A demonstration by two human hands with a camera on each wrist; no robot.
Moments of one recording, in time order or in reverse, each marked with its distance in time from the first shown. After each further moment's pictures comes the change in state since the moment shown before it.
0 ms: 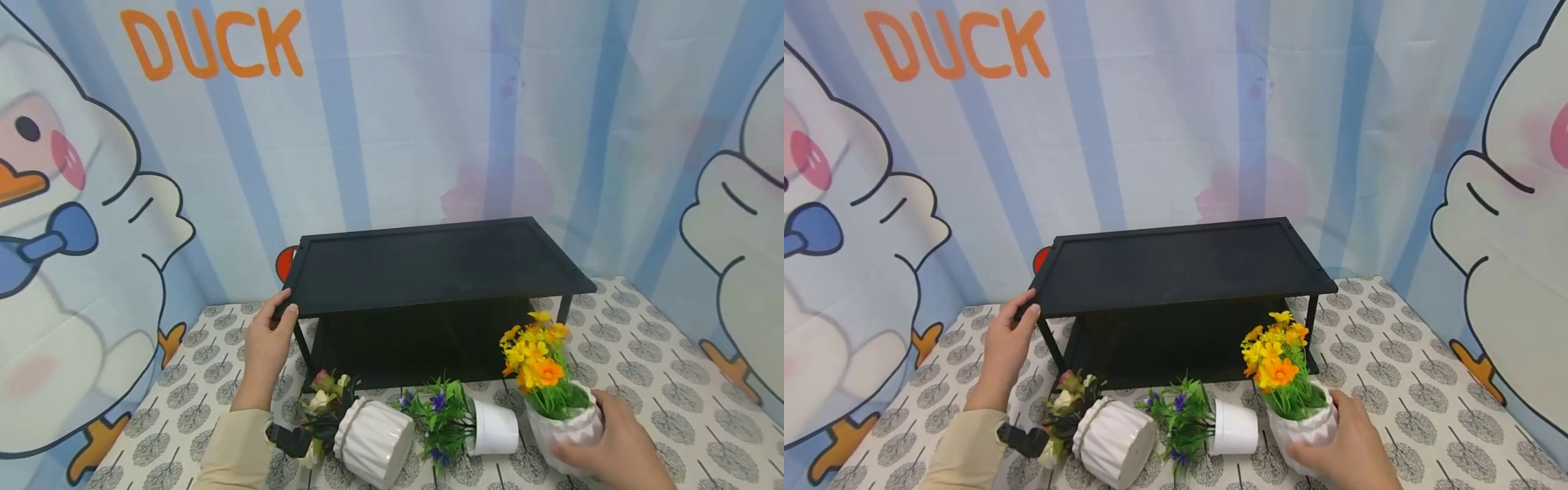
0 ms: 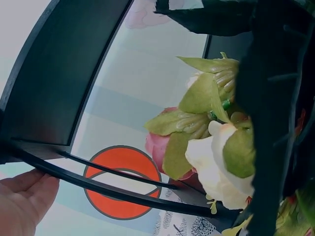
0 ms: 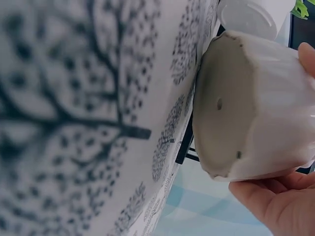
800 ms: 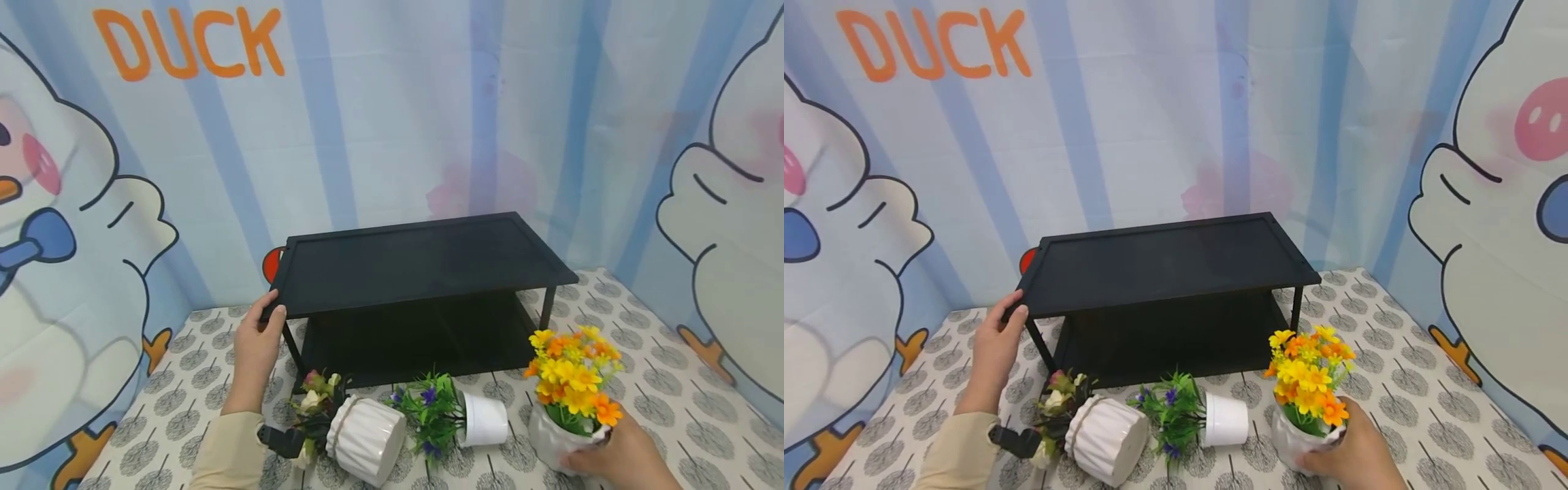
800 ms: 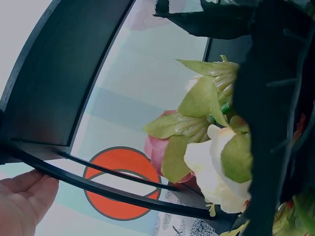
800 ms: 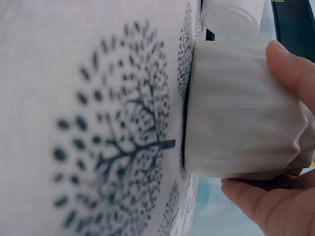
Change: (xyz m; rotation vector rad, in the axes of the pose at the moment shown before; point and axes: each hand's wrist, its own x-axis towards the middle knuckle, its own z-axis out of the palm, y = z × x) left_hand -0.003 -0.001 0.001 -0.033 -0.014 -0.008; right_hand -0.003 0.025 0.001 0.008 -0.086 0.135
